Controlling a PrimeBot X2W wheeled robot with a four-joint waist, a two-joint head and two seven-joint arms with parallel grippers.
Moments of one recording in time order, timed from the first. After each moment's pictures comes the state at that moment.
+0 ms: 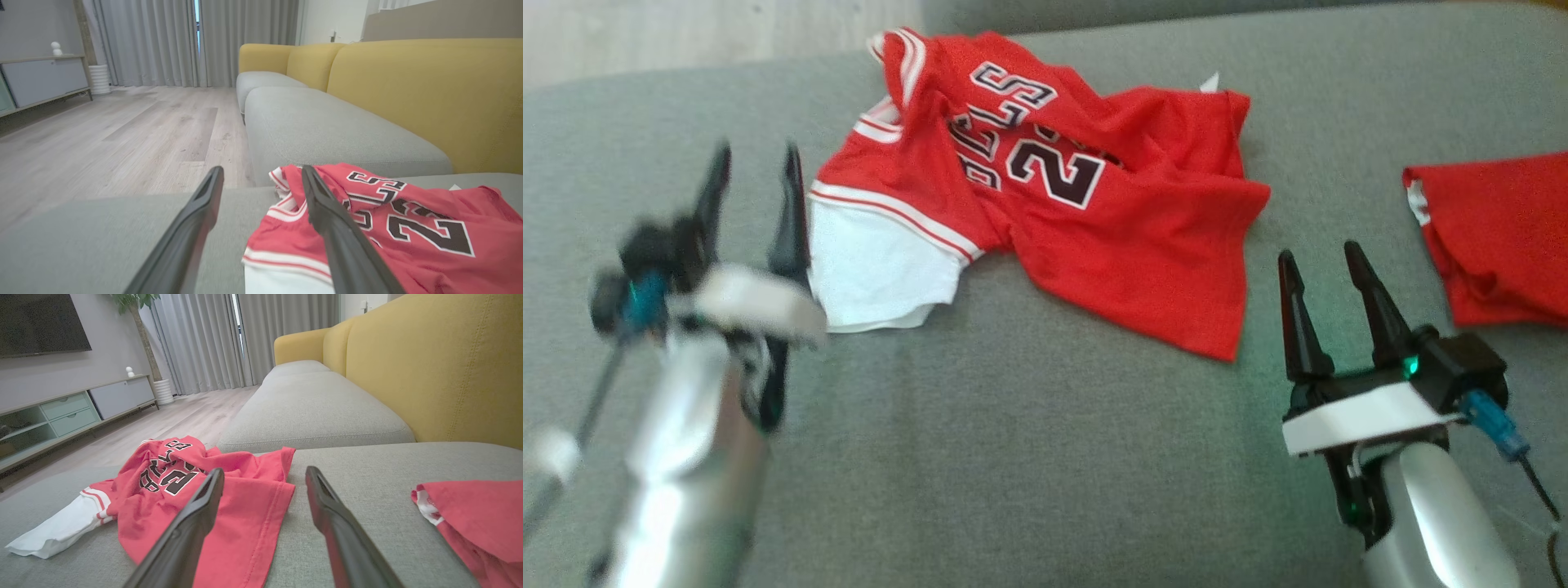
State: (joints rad) left arm -0.70 0.20 -0.25 0.78 -0.34 -0.09 -0.25; right arm -0.20 -0.05 0.11 0.27 0.16 0.13 -0.25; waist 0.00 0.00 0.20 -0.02
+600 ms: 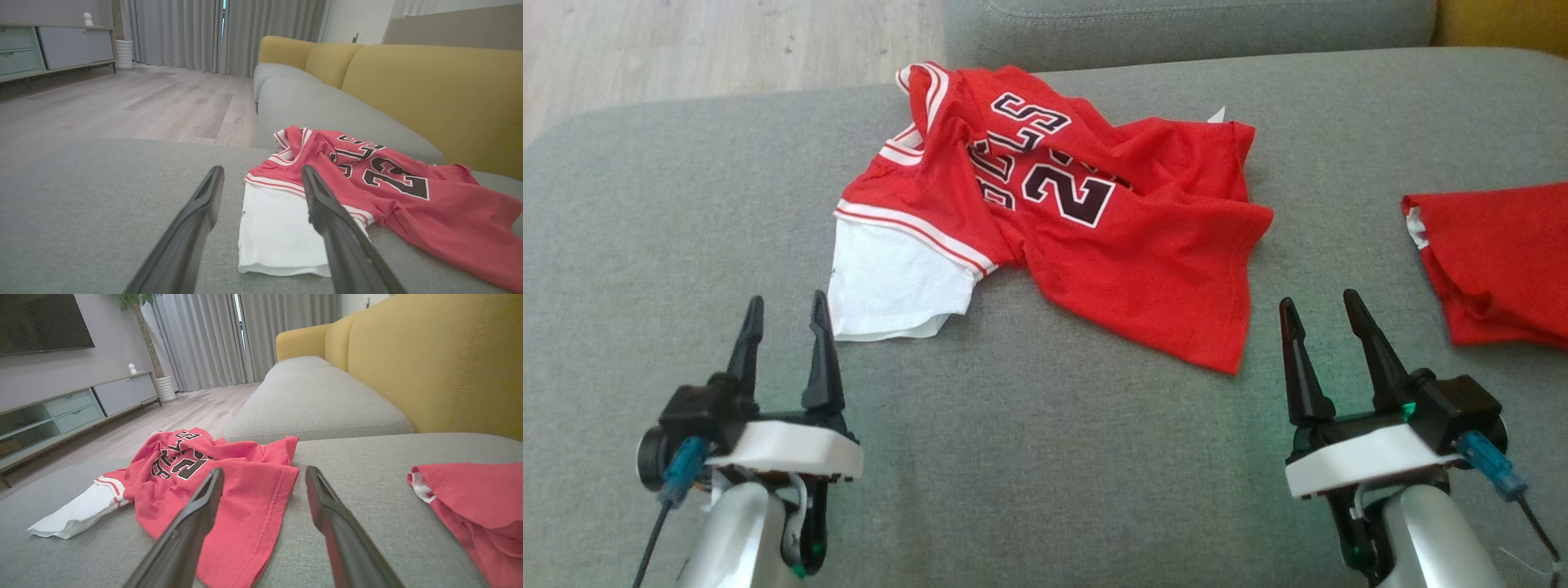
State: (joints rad) left arm -0.24 0.11 -0.14 0.42 -0.32 -0.03 -0.25; right arm -0.10 -0.05 0.10 0.26 0.17 0.13 -0.25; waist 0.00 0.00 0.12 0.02
